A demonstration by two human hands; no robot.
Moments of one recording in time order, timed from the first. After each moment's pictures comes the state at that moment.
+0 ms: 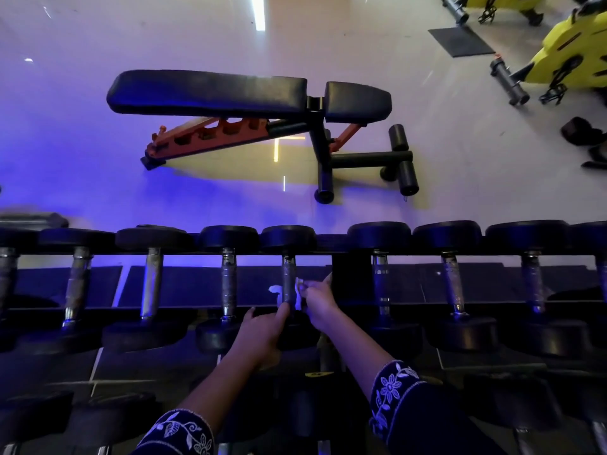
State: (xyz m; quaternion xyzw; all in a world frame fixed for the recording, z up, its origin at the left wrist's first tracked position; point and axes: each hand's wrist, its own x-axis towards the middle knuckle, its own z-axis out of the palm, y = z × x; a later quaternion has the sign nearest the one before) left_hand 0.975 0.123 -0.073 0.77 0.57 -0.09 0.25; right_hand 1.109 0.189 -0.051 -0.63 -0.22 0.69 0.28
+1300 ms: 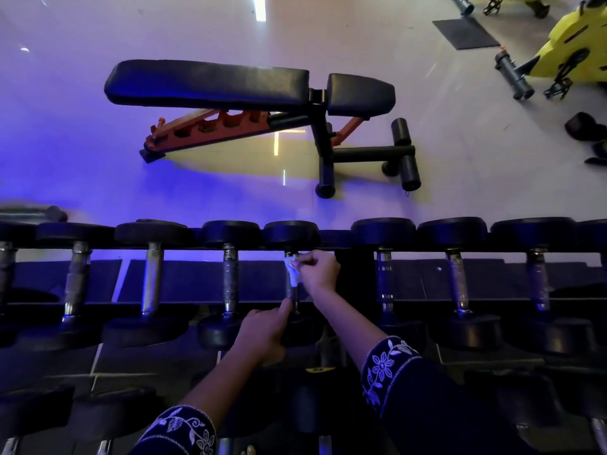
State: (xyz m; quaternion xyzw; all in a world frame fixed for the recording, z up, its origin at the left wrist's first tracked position) left_hand 0.980 0.126 -0.058 0.78 0.58 -0.07 0.21; right_hand 1.095 0.222 -0.052 -0.73 -0.42 0.44 0.31
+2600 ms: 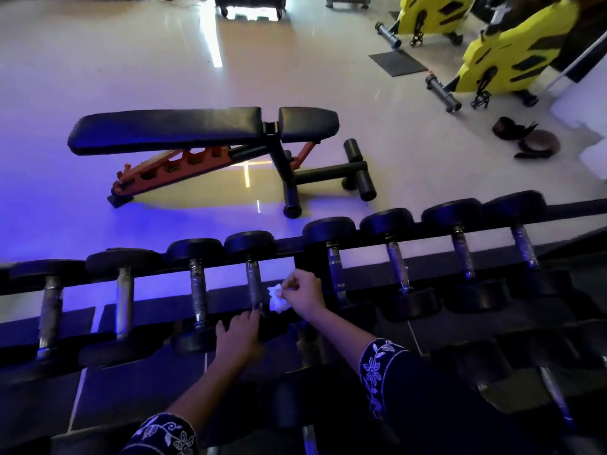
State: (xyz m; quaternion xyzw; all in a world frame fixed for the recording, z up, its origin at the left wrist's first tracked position) left_hand 1.006 0.100 -0.045 0.71 0.65 -0.13 0.23; right_hand 1.161 0.161 -0.023 -0.67 -0.53 0.43 0.29
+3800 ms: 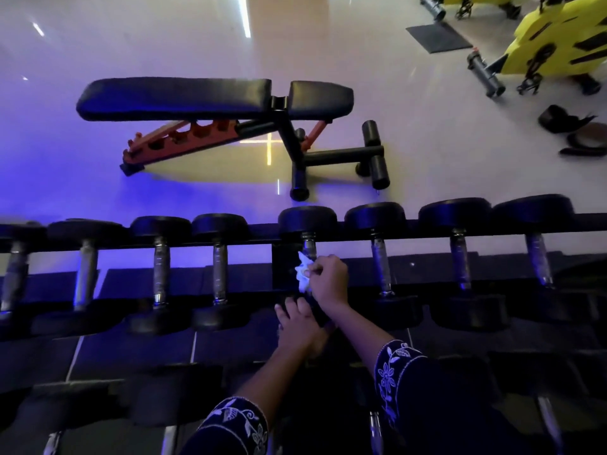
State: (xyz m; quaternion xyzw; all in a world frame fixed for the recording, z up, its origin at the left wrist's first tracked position) left_hand 1.214 0.108 -0.055 0.57 0.70 -0.04 0.42; right_hand 1.283 0.190 -0.061 -0.71 -0.57 0.29 0.29
